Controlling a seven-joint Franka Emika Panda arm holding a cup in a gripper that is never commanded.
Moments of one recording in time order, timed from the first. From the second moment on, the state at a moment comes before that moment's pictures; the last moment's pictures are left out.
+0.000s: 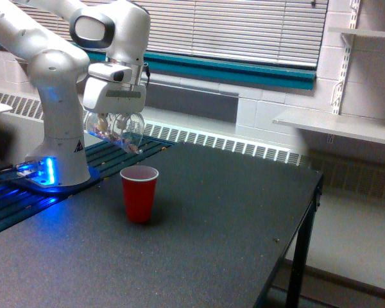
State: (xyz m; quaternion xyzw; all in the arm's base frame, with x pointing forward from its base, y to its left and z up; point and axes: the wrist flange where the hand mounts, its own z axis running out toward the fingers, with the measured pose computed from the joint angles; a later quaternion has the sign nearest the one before) arm 0.257 -0.073 0.331 0.92 -0.39 -0.01 0.10
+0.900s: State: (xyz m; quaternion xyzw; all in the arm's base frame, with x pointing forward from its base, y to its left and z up) arm 0.252 -0.039 0.317 0.93 -0.35 -0.04 0.13
